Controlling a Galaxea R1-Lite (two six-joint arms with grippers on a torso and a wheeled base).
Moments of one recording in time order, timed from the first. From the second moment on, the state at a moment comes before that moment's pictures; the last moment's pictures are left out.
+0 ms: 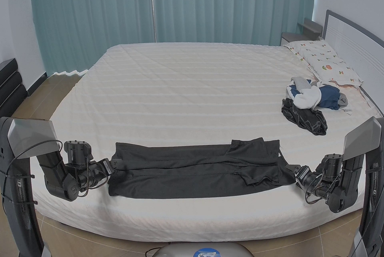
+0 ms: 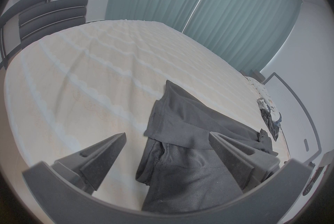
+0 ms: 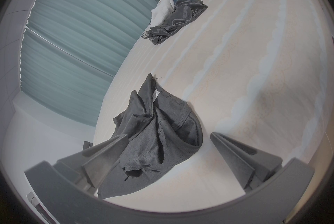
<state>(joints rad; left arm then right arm) -0.02 2.31 -0.60 -1.11 -0.09 -0.49 0.01 2.43 -0.34 -1.55 0.18 0.88</state>
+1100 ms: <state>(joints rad) -0.02 2.35 -0.58 -1.12 -0.09 -0.41 0.01 2.43 -0.34 -1.55 0.18 0.88</state>
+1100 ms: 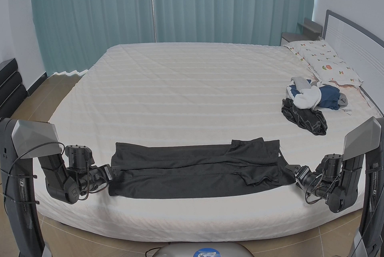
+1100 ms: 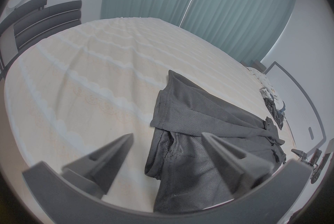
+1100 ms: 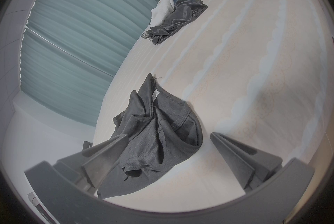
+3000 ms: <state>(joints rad) 0.02 2.41 -0.68 -1.10 -0.10 -0.31 0.01 2.43 -0.34 -1.55 0.18 0.88</state>
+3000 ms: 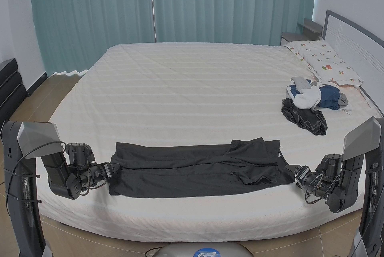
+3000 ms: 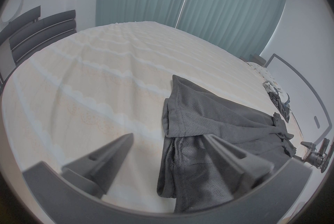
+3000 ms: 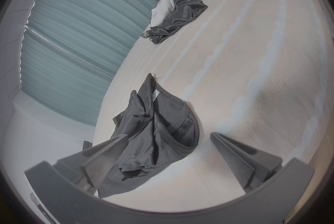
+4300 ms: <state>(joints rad) 0.02 2.32 -0.70 -1.12 -0.10 -0.67 -0.05 2.42 -0.37 -1.55 0.19 0.92</state>
